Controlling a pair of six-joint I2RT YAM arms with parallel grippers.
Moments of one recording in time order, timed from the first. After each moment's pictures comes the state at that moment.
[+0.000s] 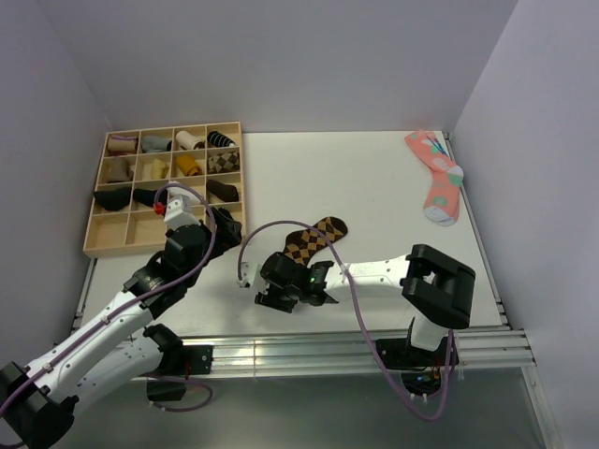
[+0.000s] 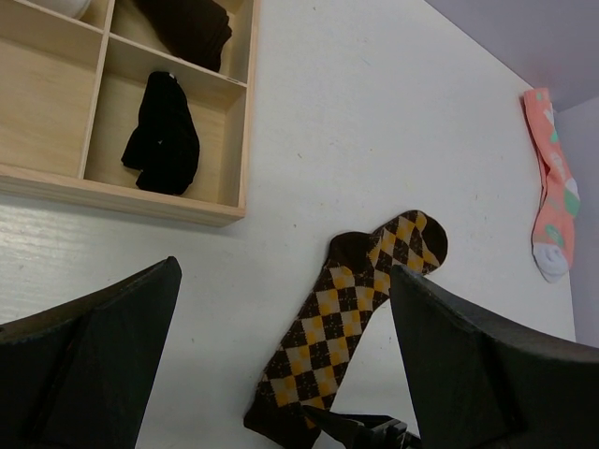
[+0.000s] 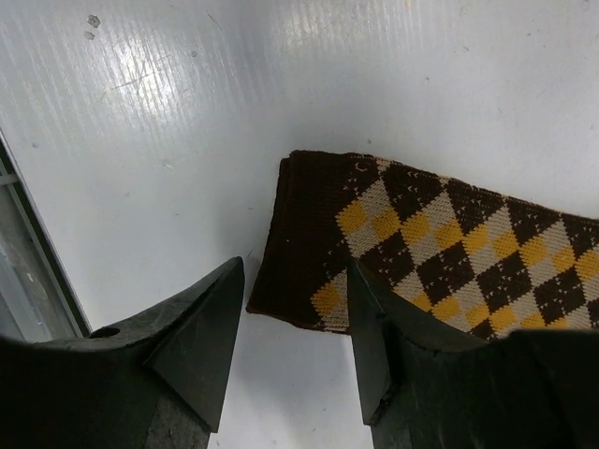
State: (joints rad) left arm -0.67 0.78 0.61 -0.26 -0.47 -0.85; right arm 1.18 1.66 0.90 -0.16 0.03 -0.21
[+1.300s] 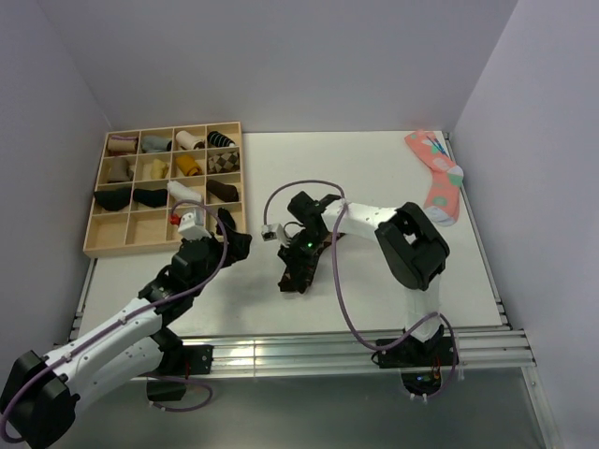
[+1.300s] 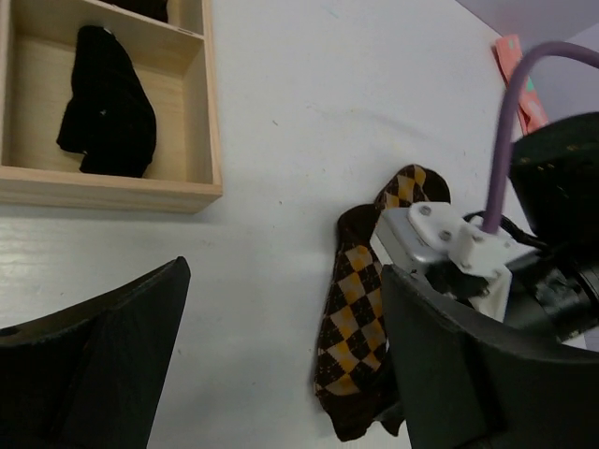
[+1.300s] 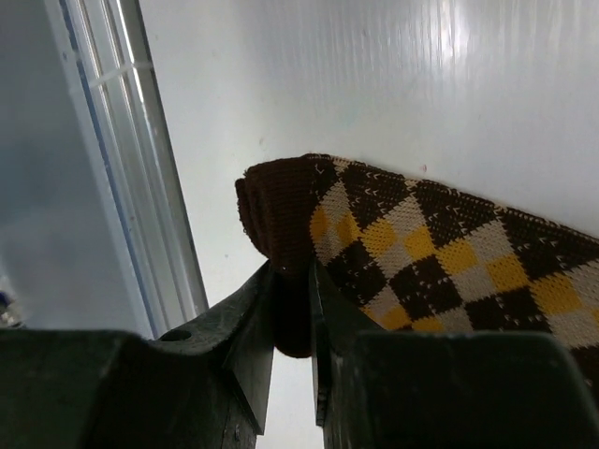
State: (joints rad) left arm -0.66 0.79 0.38 0.08 -0.35 -0.78; right arm 0.73 1.93 1.28 -0.78 -0.77 -0.47
